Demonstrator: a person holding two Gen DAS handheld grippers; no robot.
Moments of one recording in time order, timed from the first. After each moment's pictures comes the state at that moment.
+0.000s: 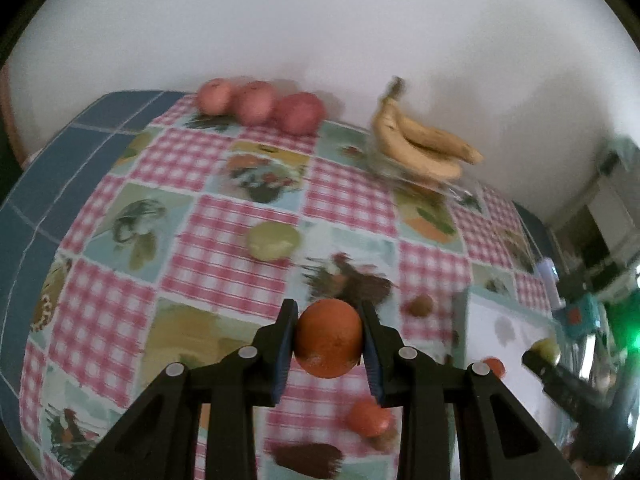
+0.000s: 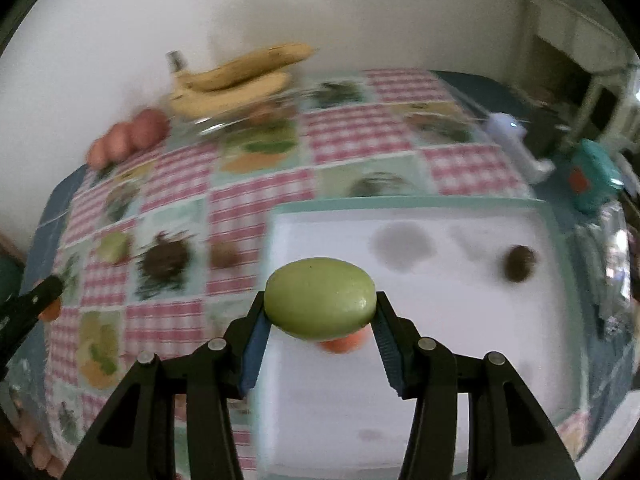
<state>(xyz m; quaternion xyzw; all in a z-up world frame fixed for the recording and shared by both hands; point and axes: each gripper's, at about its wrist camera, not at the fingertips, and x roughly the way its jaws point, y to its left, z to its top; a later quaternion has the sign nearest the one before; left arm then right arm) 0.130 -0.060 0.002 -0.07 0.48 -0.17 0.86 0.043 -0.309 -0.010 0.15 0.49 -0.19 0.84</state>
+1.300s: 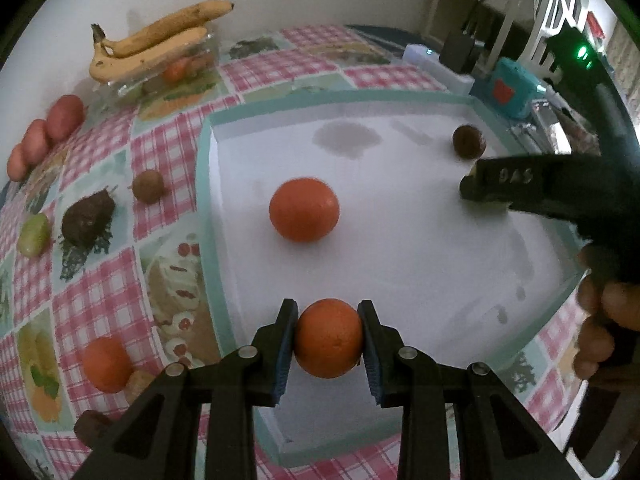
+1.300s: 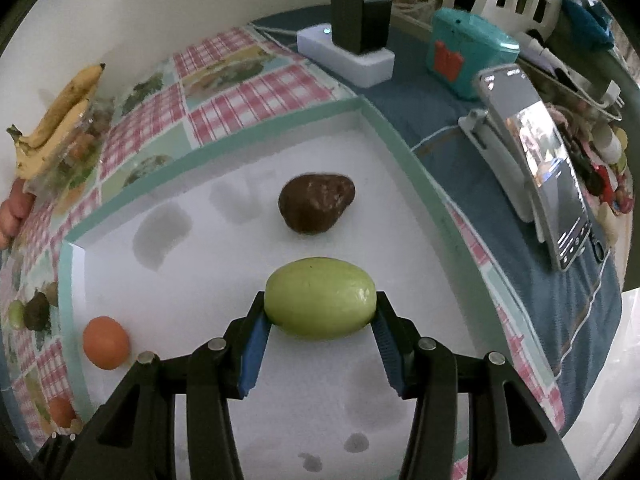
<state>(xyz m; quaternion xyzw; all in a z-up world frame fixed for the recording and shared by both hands) 0.010 -0.257 -0.080 0.17 0.51 -0.36 0.76 -0.029 -0.439 -0.065 0.25 0.51 -0.33 0.75</state>
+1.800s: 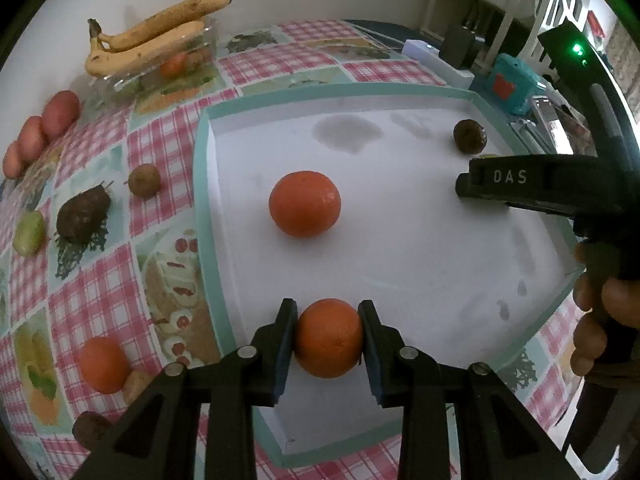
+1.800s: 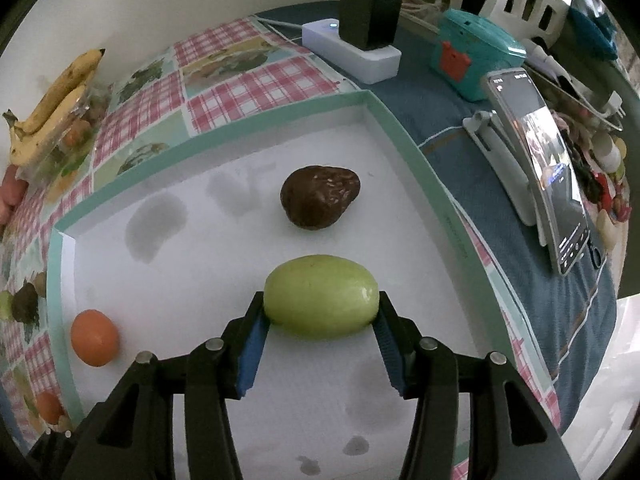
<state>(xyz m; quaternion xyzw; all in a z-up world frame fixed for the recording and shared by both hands) 0.013 -0.258 -0.080 0.17 0.52 -0.36 0.76 -0.023 -0.438 -0.069 0.23 0.52 -0.33 0.75</state>
